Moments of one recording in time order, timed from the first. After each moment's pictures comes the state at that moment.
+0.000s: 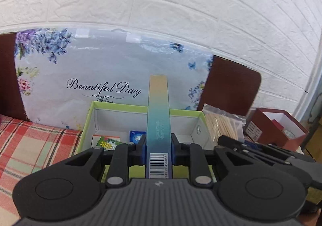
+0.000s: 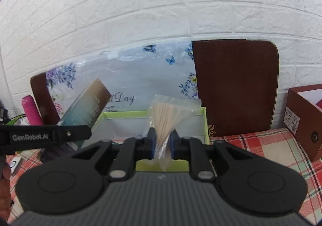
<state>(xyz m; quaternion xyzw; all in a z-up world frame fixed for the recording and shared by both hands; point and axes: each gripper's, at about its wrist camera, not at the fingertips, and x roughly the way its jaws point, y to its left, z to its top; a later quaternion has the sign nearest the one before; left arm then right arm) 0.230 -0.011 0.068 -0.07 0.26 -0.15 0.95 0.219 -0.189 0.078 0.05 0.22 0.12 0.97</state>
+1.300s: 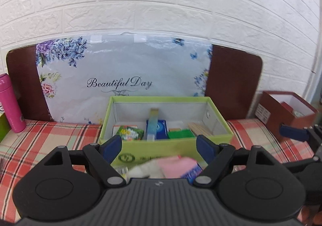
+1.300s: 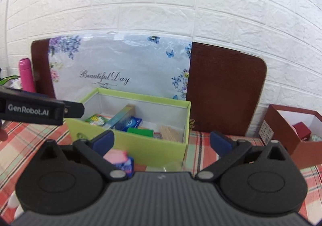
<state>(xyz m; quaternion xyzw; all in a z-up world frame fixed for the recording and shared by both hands) 0.148 -0.014 0.079 0.00 0.26 -0.12 0.96 0.149 -0.190 0.091 -0.06 0.23 0.10 0.97</state>
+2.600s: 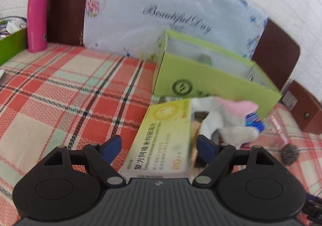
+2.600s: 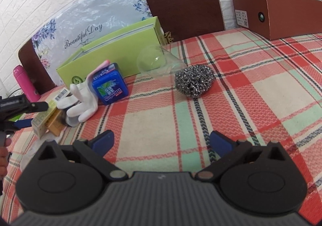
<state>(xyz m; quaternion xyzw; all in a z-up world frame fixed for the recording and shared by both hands) 0.164 0.072 -0.046 -0.11 0.35 -0.07 0.93 0.061 -0.244 -0.041 0.13 0.33 0.06 0.93</state>
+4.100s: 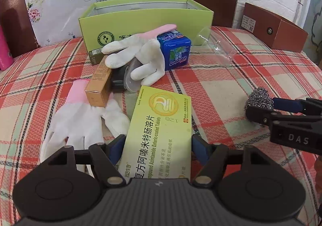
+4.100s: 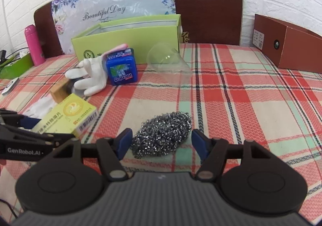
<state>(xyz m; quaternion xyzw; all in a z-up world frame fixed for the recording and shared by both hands) 0.071 -0.026 -0.058 0.05 0.39 -0.14 0.91 0.048 -0.228 -0.027 0.01 0.34 0.09 0.93</state>
